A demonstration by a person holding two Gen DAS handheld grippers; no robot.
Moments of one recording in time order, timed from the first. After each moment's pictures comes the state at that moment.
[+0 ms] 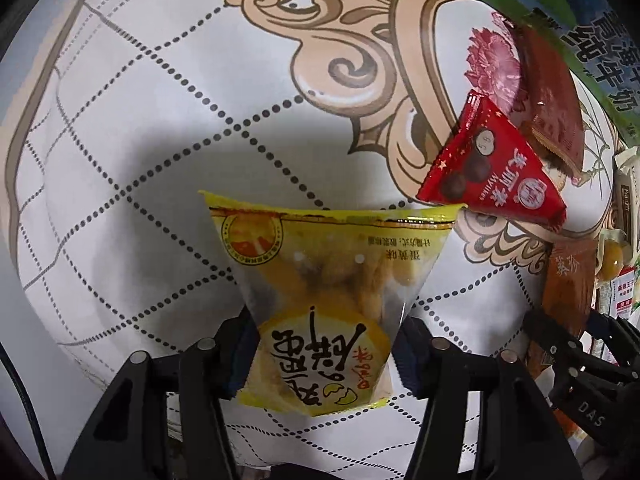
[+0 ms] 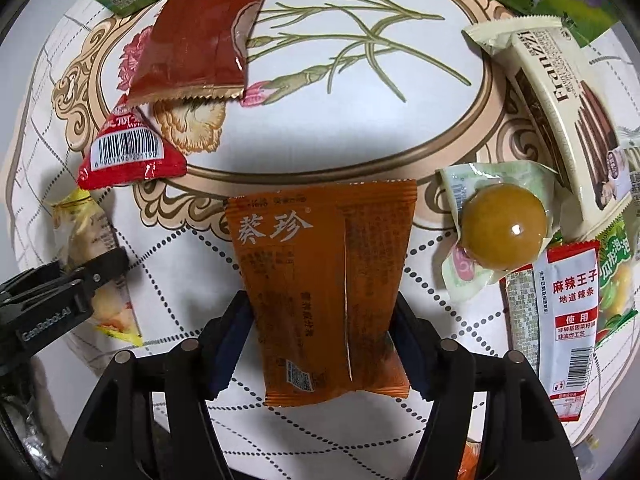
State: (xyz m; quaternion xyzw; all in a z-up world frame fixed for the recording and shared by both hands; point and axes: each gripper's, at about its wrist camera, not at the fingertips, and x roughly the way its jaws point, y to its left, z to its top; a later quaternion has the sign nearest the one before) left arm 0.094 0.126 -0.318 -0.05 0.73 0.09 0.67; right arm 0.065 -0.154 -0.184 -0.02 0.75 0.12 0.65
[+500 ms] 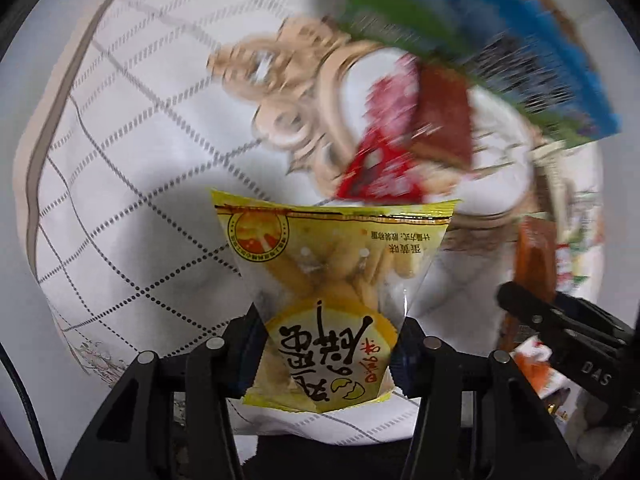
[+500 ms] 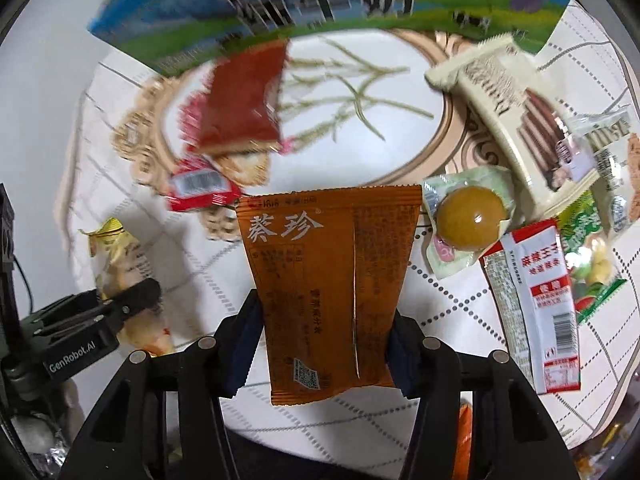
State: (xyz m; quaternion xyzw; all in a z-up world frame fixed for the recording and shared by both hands) left arm 0.069 0.083 -0.226 -0.08 0.70 0.02 0.70; right arm 0.064 -0.172 -0.112 0.09 0.72 0.16 0.67
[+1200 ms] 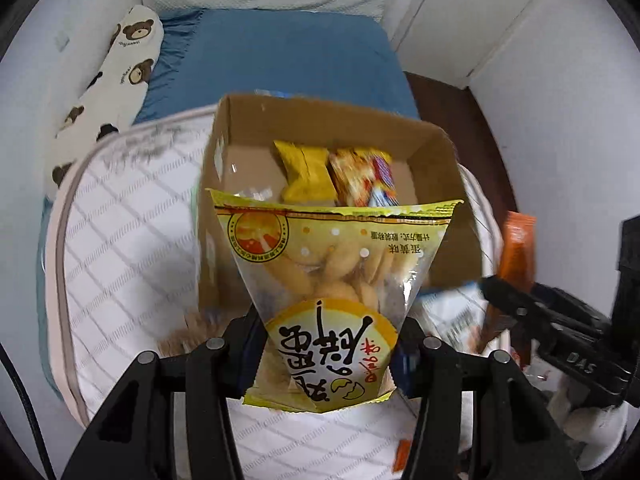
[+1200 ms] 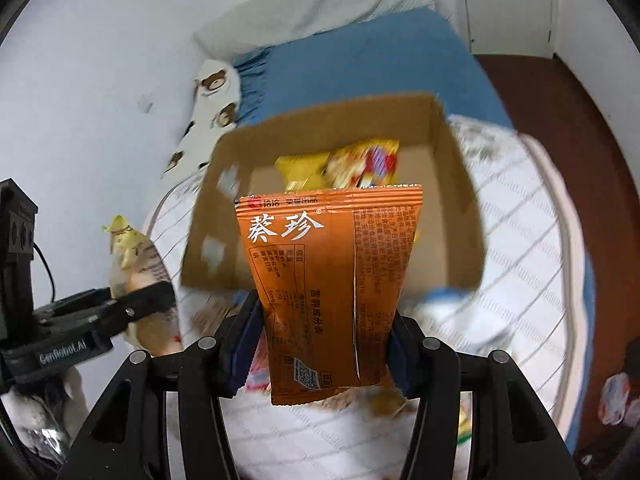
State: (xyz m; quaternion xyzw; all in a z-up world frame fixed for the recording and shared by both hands) left arm 0.281 0.059 -0.075 -0.06 0.61 -0.08 0.78; right arm 0.270 -0.253 0.041 0.11 0.59 0.14 0.78
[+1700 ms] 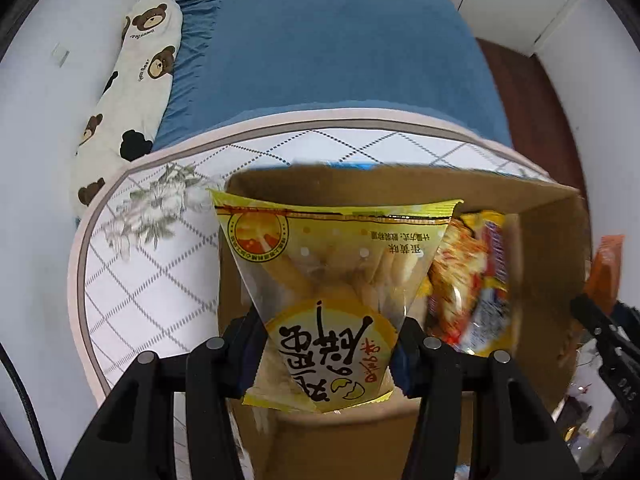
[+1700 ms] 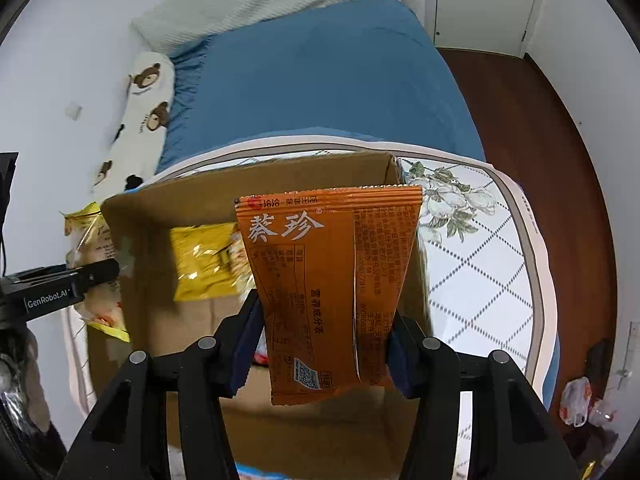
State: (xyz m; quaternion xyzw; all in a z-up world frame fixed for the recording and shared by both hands) left arm 0.448 0.077 -0.168 0.03 0.68 0.01 0.73; right arm 0.424 -0.254 -0.043 0.06 0.64 0.06 0.77
